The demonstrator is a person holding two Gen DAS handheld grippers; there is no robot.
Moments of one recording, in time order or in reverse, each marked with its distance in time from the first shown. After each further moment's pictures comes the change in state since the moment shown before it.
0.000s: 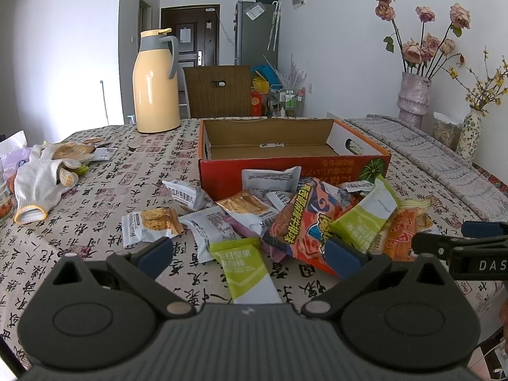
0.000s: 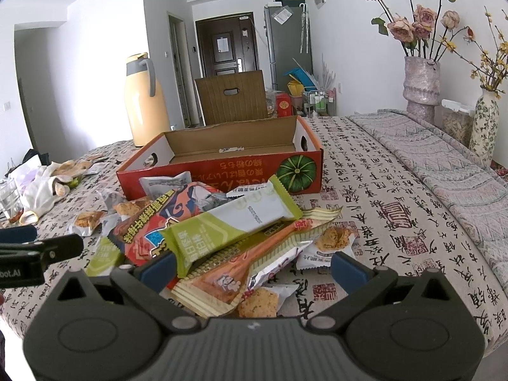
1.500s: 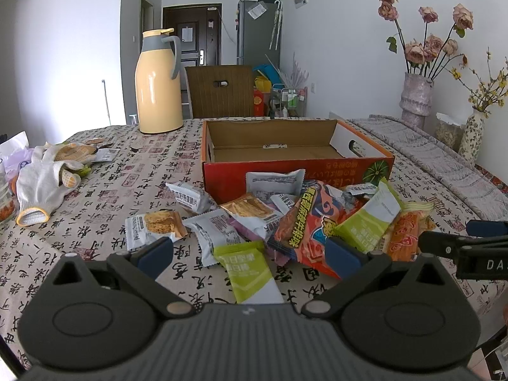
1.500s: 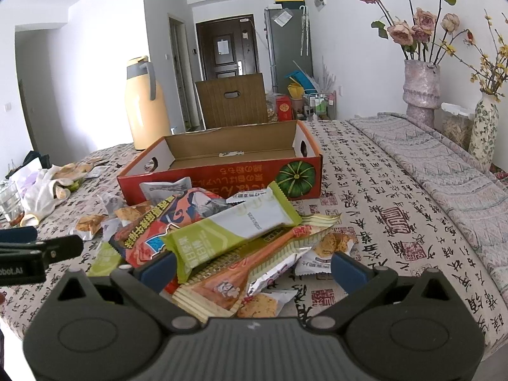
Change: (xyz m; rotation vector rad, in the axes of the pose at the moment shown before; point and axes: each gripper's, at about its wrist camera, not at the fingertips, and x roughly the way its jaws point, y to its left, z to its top) left arm -0.001 0.003 0.004 -0.002 0.005 0.004; right arm -0.005 0.000 0.005 -0.002 -0.008 0.002
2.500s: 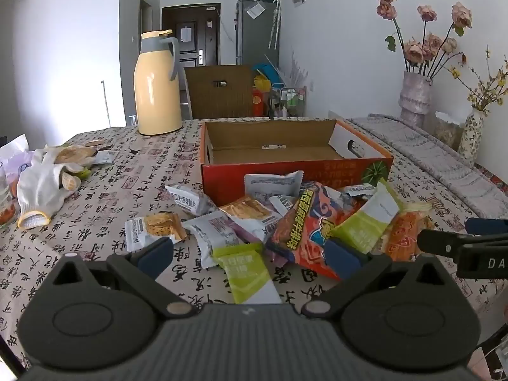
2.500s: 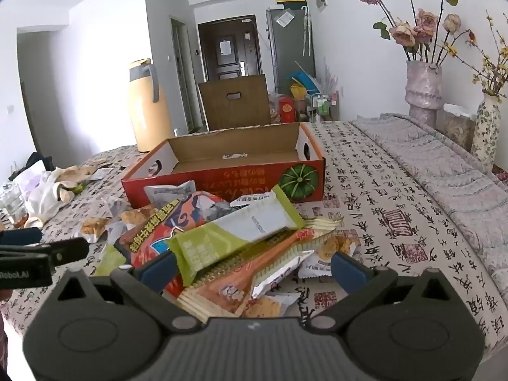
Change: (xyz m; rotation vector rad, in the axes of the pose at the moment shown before) left arm -0.001 -0.002 0.002 0.011 0.003 -0.006; right arm -0.002 0.000 0.003 0.004 -0.013 0.009
